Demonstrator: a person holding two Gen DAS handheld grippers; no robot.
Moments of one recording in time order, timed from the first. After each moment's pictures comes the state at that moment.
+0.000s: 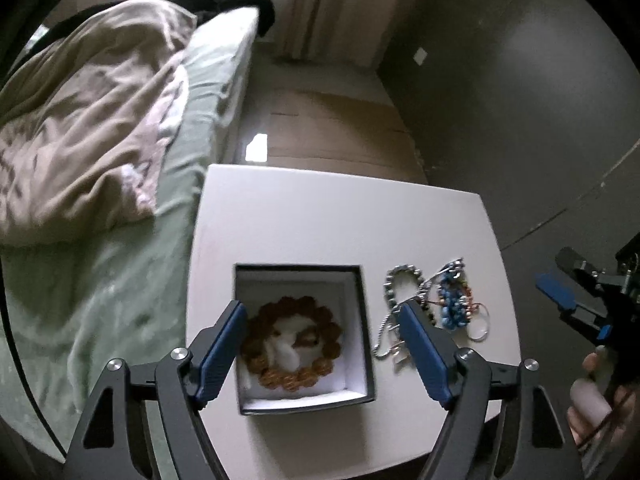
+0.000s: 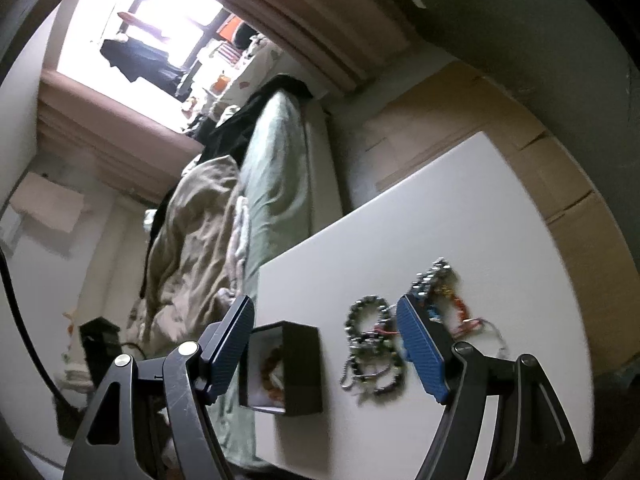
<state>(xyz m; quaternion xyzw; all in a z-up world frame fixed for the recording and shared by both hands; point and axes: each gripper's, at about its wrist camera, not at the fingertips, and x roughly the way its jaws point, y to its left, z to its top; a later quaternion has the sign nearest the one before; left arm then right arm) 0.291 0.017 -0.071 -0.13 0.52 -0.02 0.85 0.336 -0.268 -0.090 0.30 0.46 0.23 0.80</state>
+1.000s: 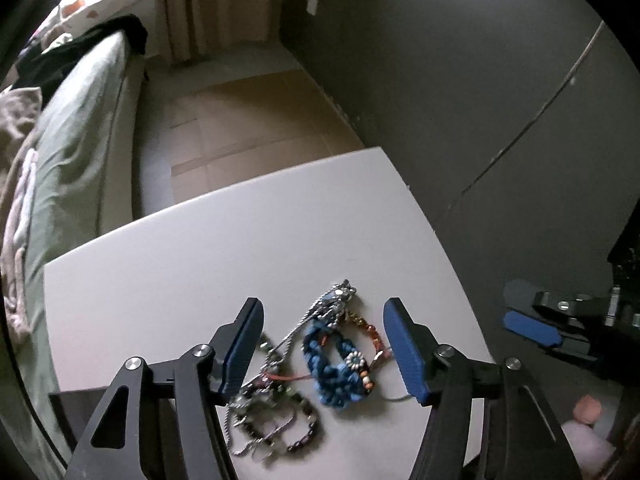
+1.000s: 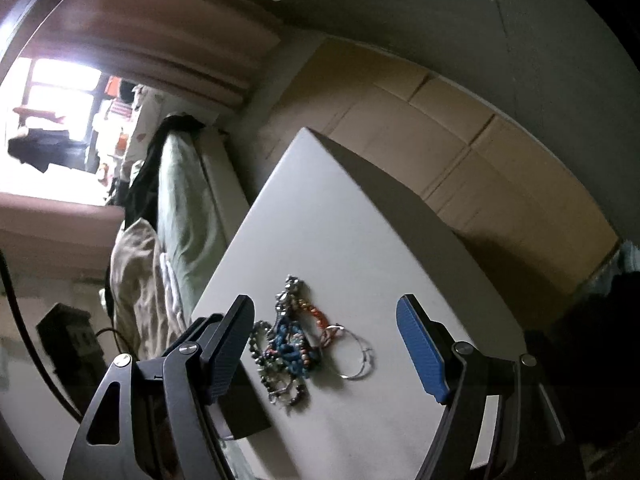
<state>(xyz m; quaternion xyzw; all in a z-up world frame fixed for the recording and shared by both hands) 0.395 -0.159 -0.118 -0.01 0.55 -0.14 0.82 0.347 -0.367 -0.150 0.41 0.53 0.07 0.74</state>
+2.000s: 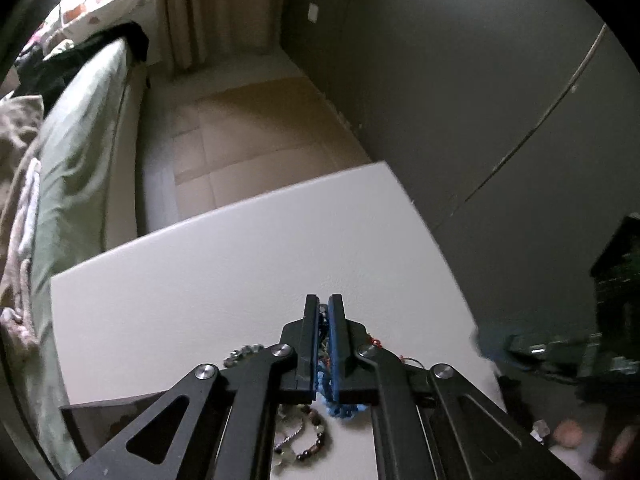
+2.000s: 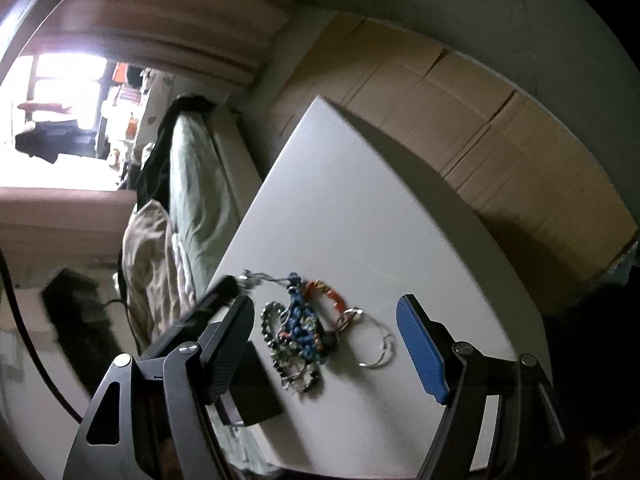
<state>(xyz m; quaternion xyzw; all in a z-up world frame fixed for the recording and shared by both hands) 0.395 -0.144 -0.093 -0.01 0.53 -0.14 0.83 0.355 -0.351 -0.164 0.41 0.55 0.12 0.72</state>
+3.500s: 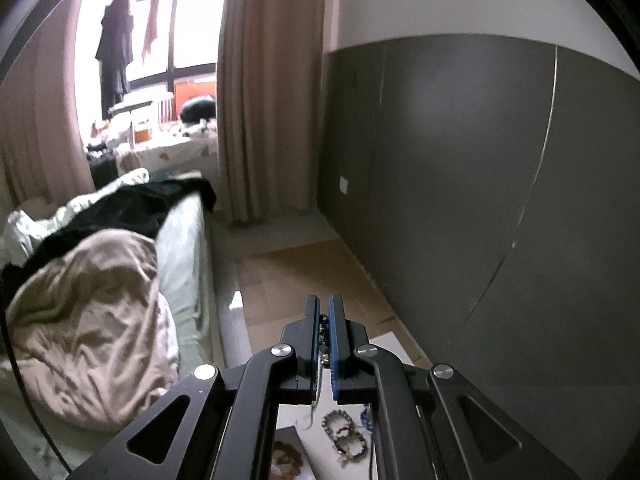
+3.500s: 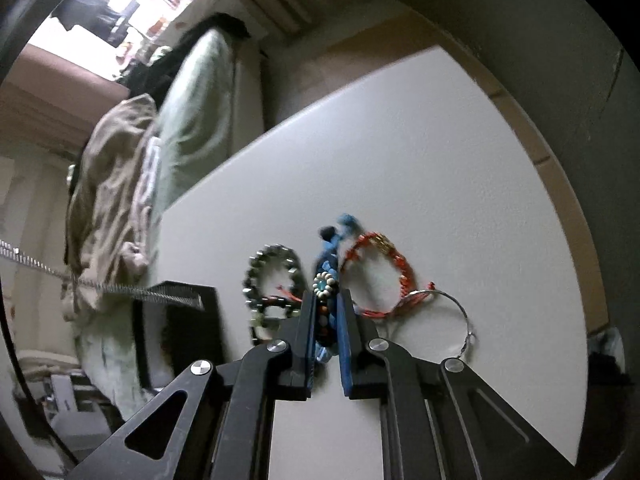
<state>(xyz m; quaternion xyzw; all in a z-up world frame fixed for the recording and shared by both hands) 0.272 -0.055 0.174 0.00 0.29 -0.09 0.95 0.350 -0.257 -0.159 0.21 0.57 0.16 0.78</state>
